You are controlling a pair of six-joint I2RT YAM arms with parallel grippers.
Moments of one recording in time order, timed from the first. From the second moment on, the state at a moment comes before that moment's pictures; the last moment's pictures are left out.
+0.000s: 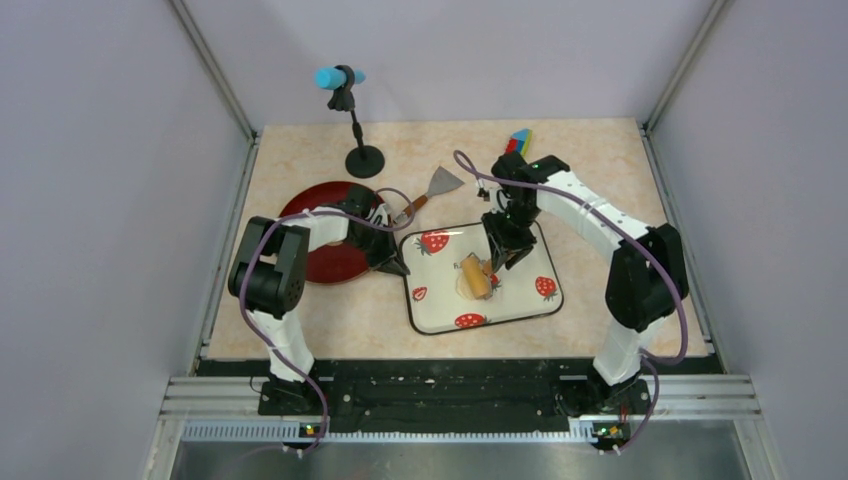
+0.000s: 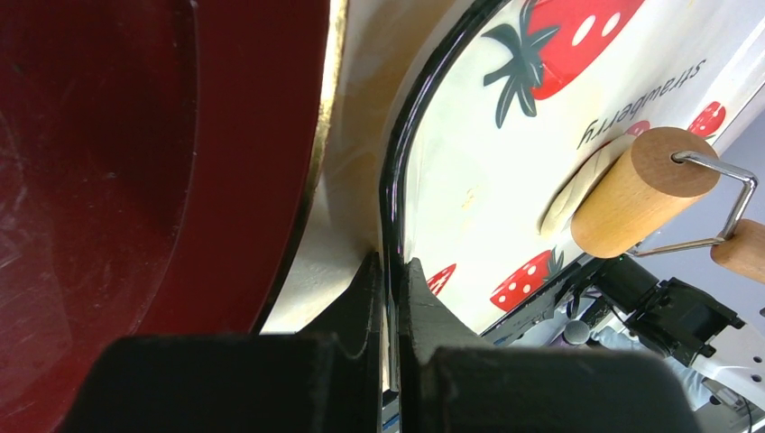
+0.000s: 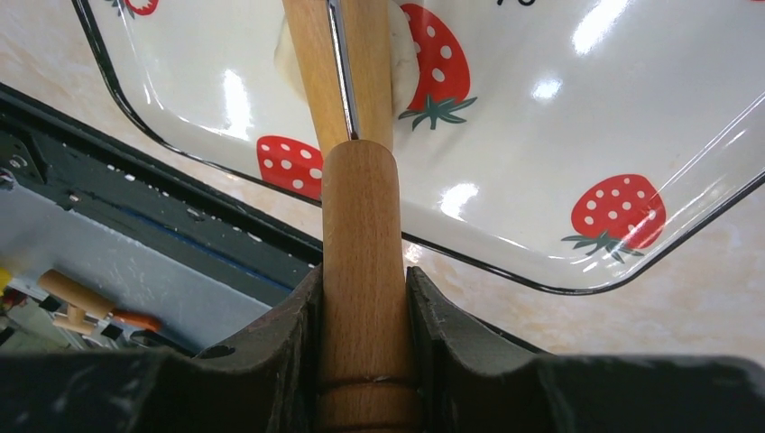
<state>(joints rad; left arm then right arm) -0.28 1.88 1.08 -0.48 0.56 -0.51 0.50 1.78 1.52 -1.21 -0.26 0.13</state>
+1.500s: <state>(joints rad) -0.27 1.87 1.05 -0.44 0.57 -0.51 0.38 1.75 1.41 -1.17 -0.28 0.16</state>
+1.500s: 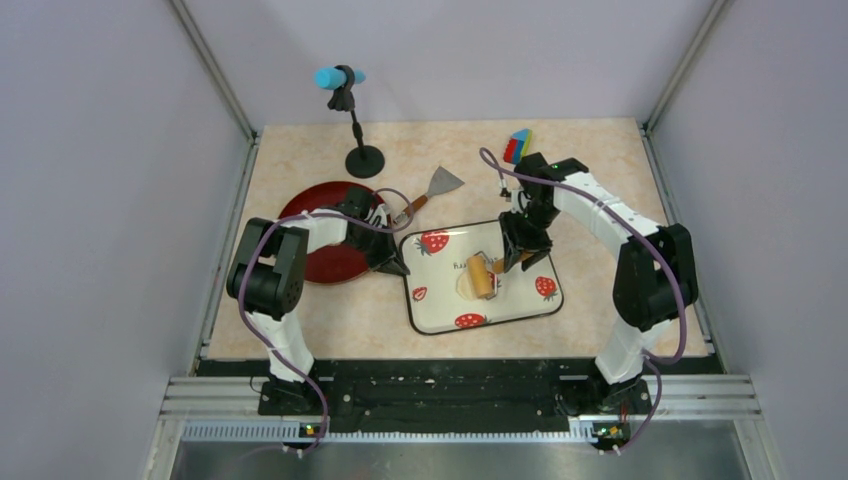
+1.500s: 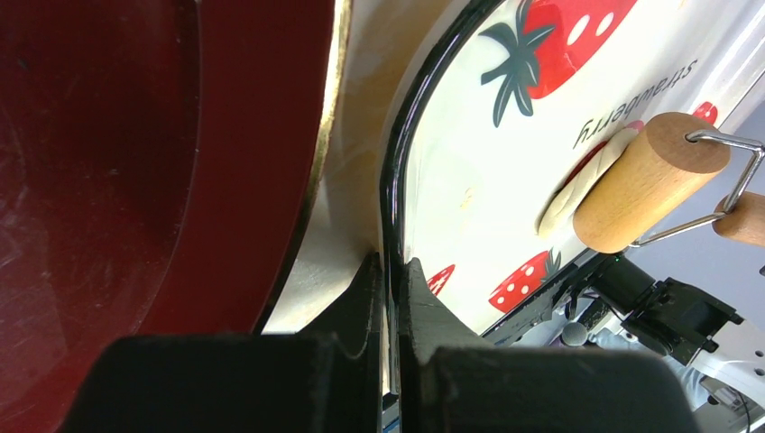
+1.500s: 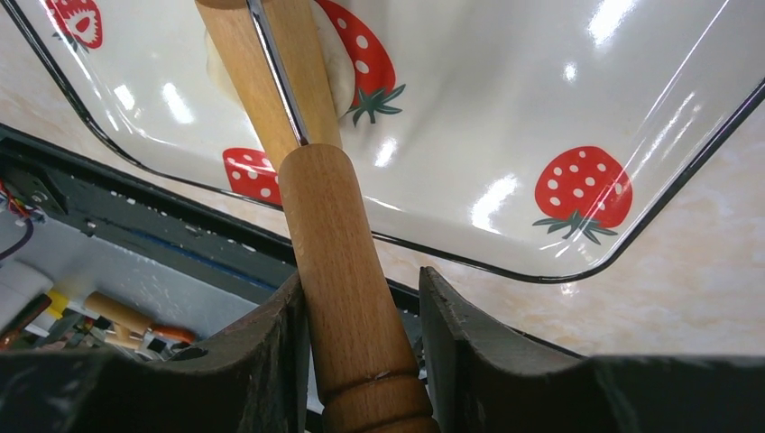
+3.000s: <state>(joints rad) -0.26 1.87 1.04 -0.43 0.59 -0.51 0.28 1.74 1.52 -1.21 -0.13 0.12</state>
